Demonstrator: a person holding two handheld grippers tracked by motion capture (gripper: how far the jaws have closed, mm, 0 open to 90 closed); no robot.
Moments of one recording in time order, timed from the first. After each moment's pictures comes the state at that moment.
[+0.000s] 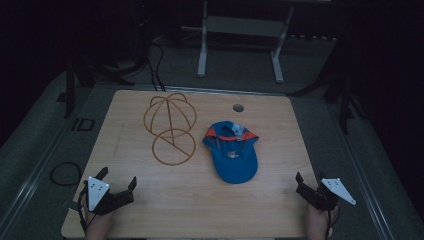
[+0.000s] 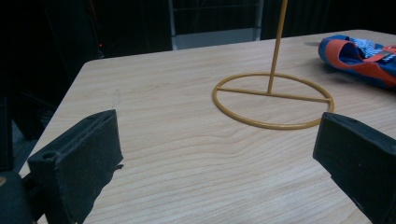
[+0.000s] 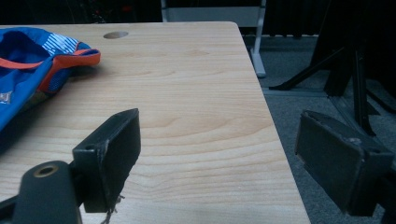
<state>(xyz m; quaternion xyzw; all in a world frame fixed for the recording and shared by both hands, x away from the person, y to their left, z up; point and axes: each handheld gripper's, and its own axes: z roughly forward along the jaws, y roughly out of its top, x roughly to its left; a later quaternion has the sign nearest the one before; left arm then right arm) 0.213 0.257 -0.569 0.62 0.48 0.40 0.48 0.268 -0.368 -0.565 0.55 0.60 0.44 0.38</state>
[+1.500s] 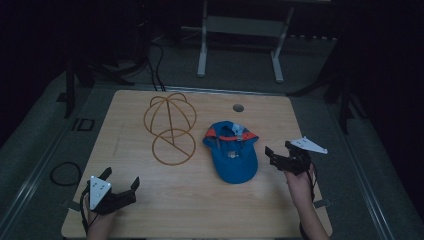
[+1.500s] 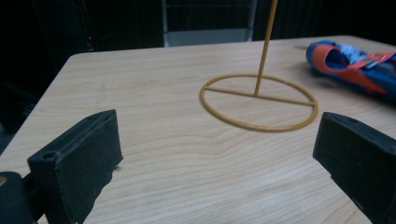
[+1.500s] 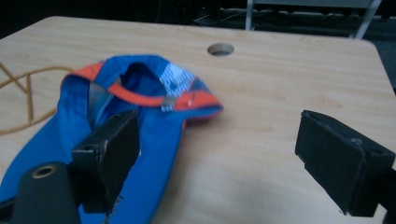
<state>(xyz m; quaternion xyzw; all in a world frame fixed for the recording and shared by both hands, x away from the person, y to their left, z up) 0.214 0.252 -0.567 0.62 0.48 0.38 0.49 0.347 -0.286 -0.491 0.48 0.70 0.46 0.26</state>
